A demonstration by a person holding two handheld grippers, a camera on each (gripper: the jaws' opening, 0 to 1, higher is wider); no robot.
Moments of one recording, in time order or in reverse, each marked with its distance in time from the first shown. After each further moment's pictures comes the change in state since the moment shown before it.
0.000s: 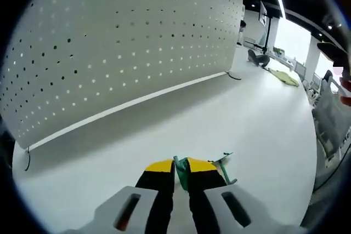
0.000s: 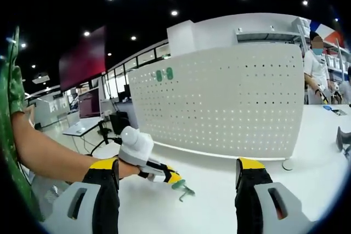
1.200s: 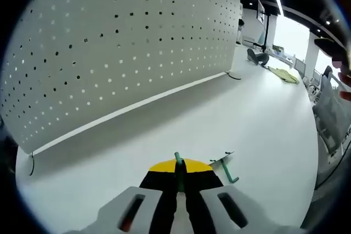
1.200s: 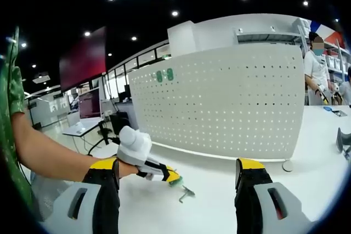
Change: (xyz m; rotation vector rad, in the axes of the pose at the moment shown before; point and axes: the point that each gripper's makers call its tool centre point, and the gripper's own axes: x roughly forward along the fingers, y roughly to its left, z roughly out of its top) left arm -0.007 0.005 0.005 0.027 -0.017 0.011; right arm 0.001 0.001 0.003 -0.005 -0.006 0.004
